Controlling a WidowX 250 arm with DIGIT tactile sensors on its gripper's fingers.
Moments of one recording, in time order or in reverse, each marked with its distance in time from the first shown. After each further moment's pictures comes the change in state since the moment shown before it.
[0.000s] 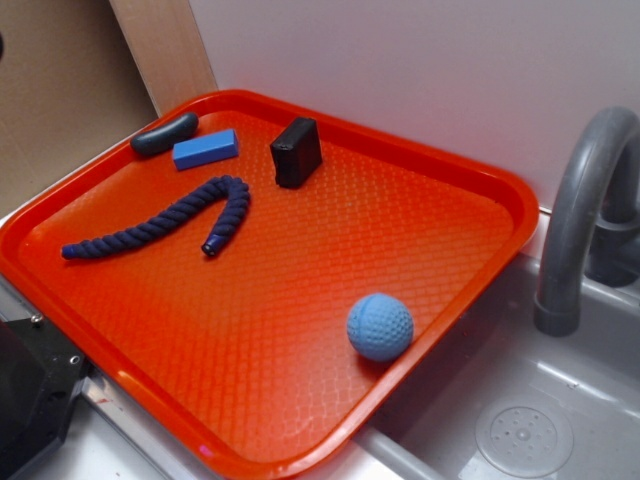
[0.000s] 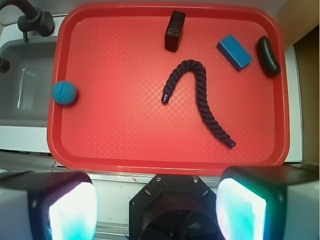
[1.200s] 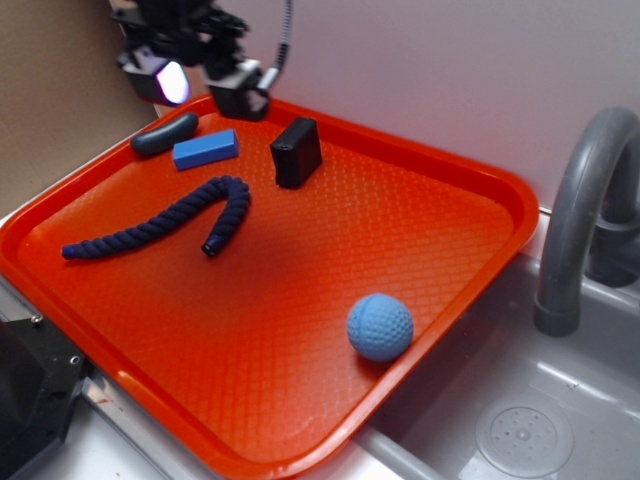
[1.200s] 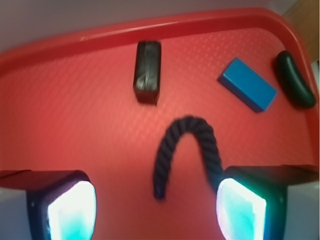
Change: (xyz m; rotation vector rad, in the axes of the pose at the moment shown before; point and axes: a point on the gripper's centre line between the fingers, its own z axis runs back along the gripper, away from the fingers) arm 0.127 0.017 -0.132 0.083 -0.008 0.316
